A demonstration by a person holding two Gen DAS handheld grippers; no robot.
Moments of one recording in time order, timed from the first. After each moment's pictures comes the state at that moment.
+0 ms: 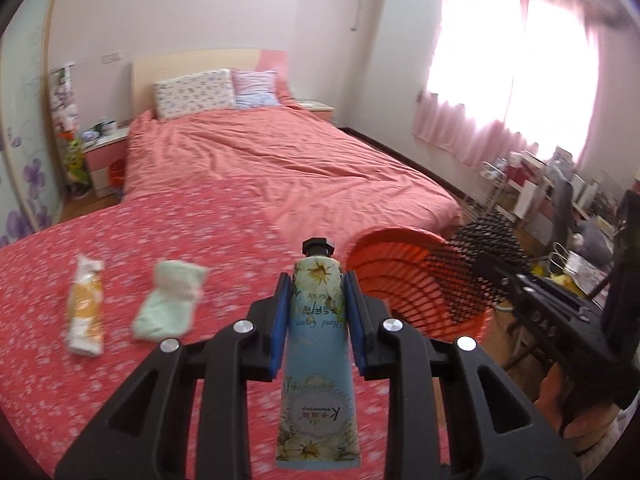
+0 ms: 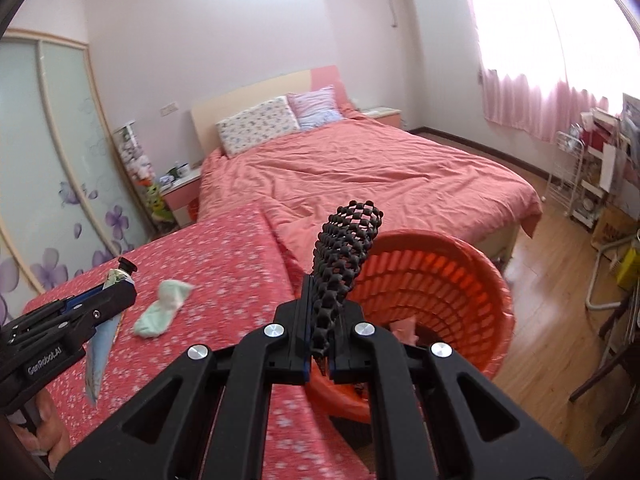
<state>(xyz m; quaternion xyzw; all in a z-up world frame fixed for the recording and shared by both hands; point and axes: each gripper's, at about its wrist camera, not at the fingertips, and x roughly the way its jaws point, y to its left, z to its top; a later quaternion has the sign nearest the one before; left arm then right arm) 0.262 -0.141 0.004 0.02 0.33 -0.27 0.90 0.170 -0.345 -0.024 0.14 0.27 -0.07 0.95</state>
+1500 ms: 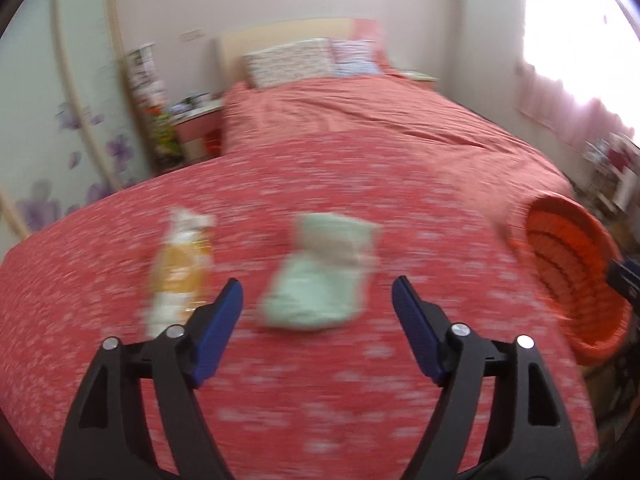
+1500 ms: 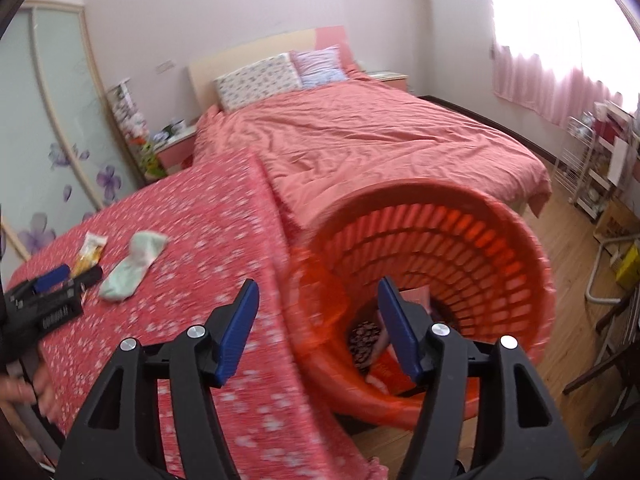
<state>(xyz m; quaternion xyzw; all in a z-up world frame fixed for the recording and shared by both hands) 0.335 -0.042 -0.077 0.07 0.37 -0.05 0.92 0.206 -0.315 -0.070 0.11 0.34 -0.05 0.93</state>
